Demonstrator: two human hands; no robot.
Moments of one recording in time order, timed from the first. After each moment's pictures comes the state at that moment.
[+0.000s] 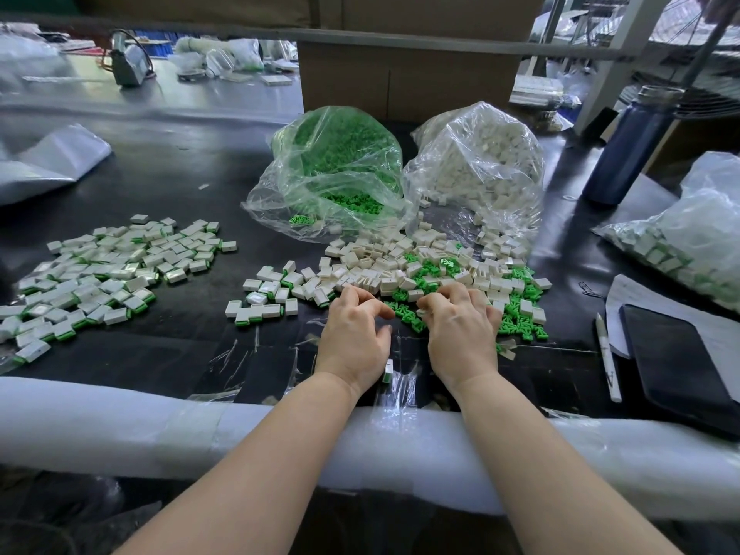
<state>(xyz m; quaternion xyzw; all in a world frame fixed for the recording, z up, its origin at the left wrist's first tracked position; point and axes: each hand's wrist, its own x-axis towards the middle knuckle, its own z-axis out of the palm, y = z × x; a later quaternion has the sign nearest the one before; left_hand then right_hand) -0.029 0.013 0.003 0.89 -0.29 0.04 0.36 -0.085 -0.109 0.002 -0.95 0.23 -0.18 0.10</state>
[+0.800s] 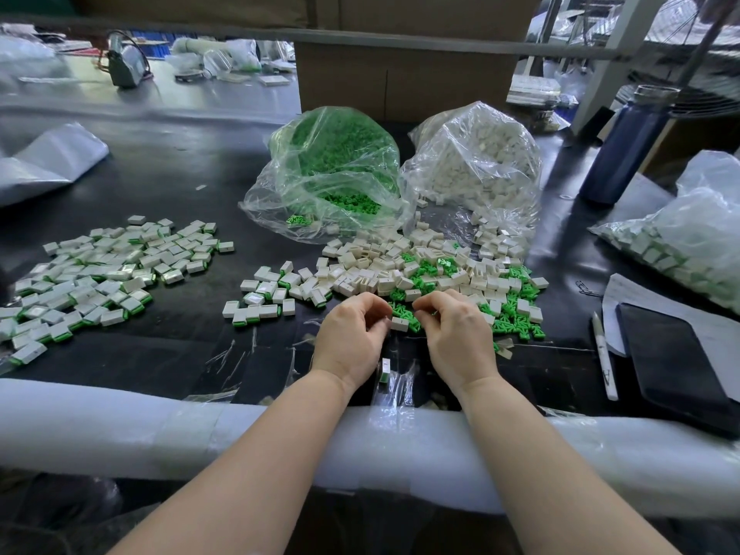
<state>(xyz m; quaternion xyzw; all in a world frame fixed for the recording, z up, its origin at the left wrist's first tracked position) -0.030 0.014 0.006 0.84 -0.25 -0.01 0.48 -0.089 -0.109 0.005 -0.91 0.18 -0.25 0.27</state>
